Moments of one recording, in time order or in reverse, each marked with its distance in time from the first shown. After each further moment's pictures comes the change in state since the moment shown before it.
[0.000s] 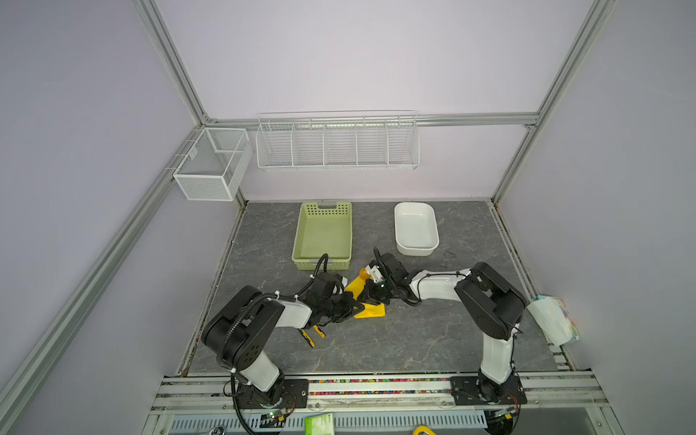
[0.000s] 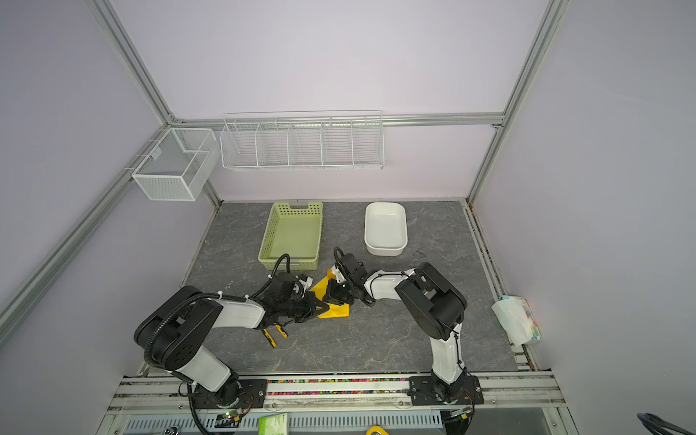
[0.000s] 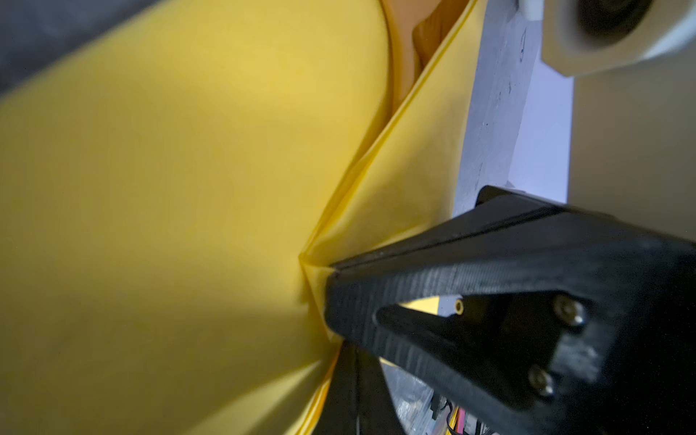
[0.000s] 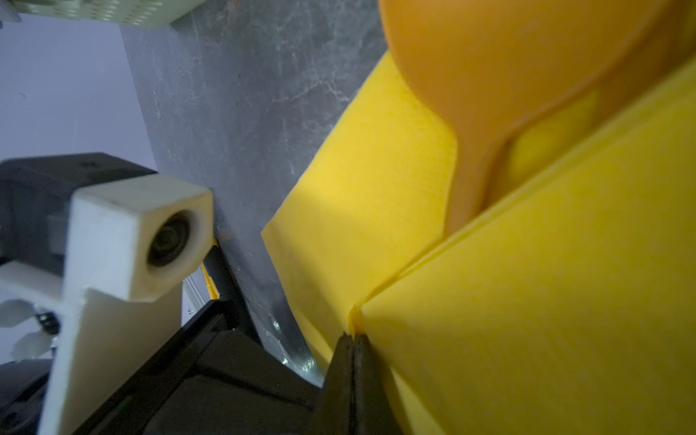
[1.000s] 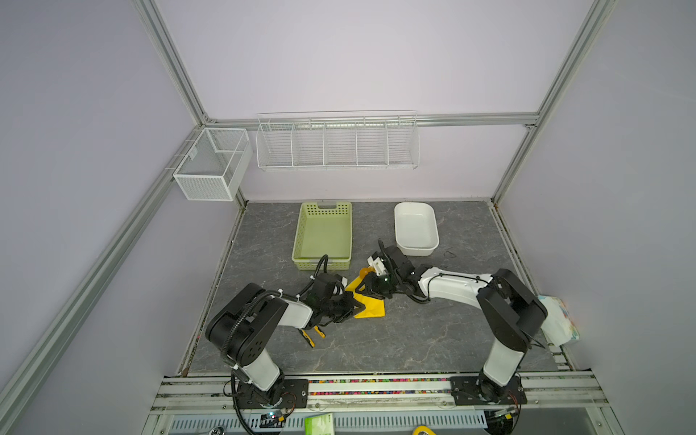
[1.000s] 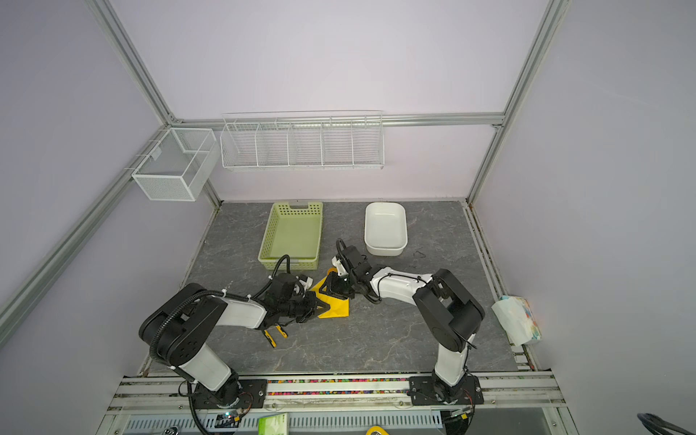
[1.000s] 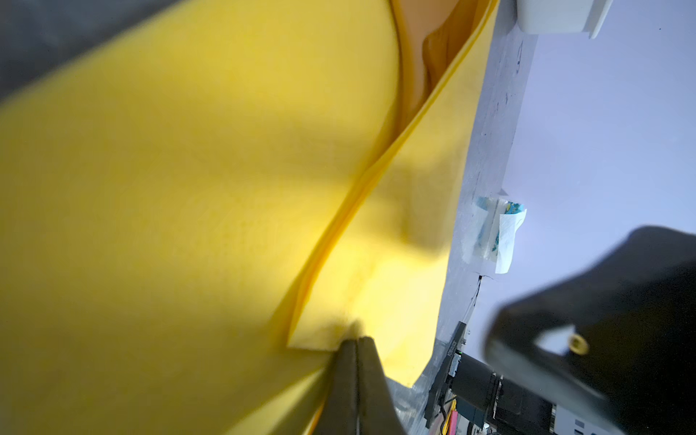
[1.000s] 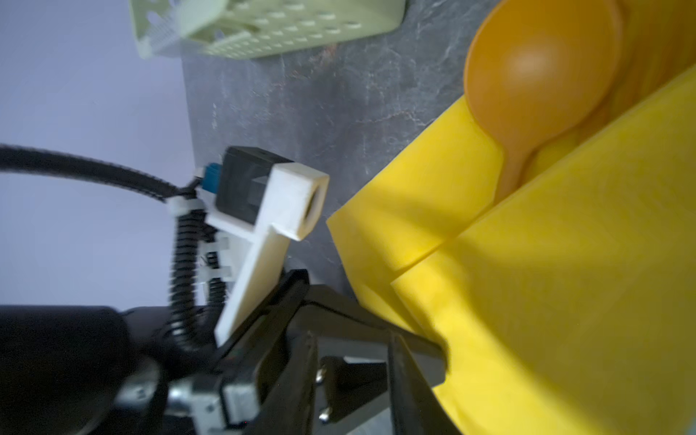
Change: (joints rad) left arm -0.001 0.026 -0.006 0.037 -0.005 -0.026; right arm -0.014 -0.174 0.002 -0.098 0.031 -0.022
